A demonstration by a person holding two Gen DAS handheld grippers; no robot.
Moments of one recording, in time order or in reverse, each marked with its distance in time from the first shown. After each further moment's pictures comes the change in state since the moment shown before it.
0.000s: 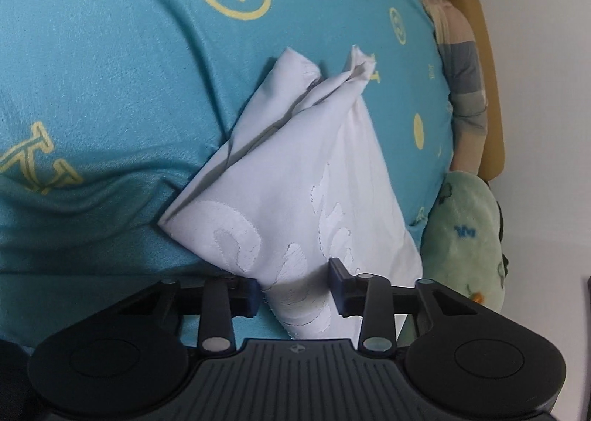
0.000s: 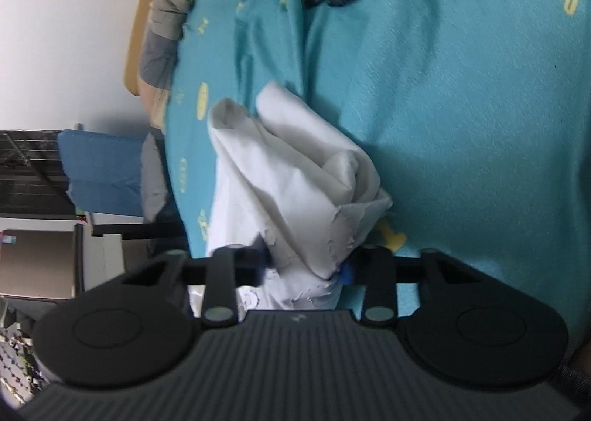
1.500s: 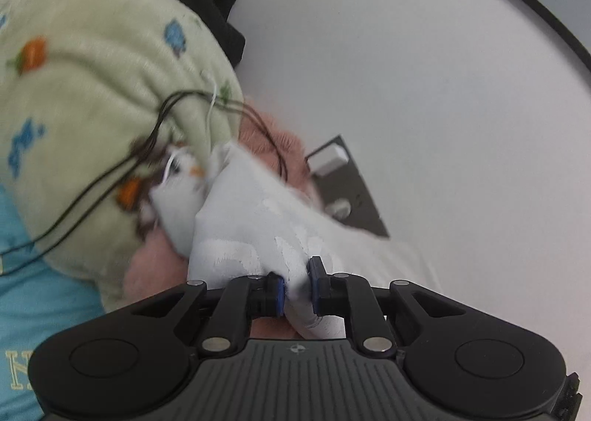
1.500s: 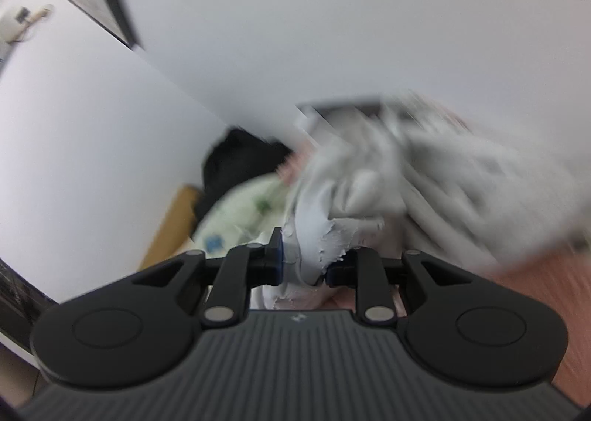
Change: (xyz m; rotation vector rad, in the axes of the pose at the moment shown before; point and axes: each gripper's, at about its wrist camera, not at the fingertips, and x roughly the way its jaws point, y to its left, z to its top) left arm 0.149 -0.362 -0.428 1.001 0.444 -0.364; right arm -0.430 -0.050 0.219 -0.119 -0.730 -0.113
